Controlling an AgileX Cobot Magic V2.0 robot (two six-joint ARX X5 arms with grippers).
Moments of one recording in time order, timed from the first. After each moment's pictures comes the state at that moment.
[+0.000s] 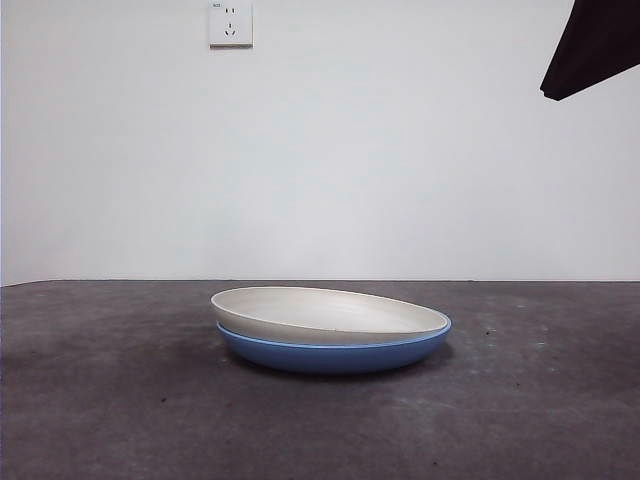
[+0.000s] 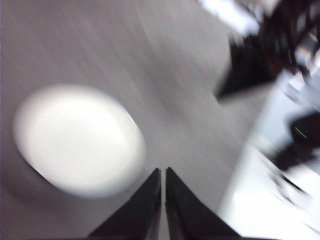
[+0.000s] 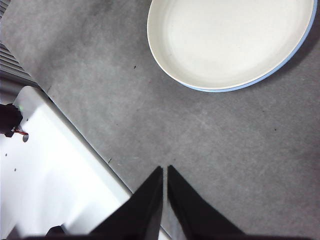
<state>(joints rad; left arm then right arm) -0.31 0.87 1.14 -0.81 0.67 0.15 0.33 1.05 1.00 -0.97 -0.60 0.00</state>
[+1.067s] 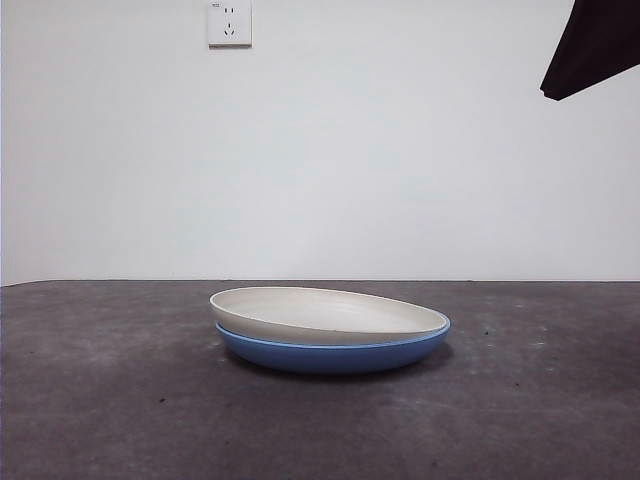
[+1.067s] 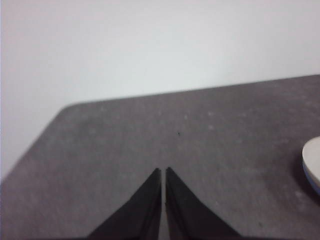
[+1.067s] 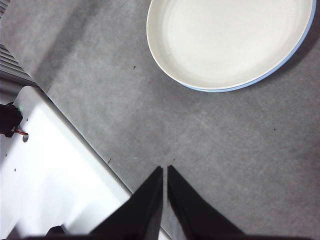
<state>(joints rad) 0.05 0.09 0.17 -0.13 0.13 0.10 0.33 1.05 1.00 -0.97 -0.60 0.00</state>
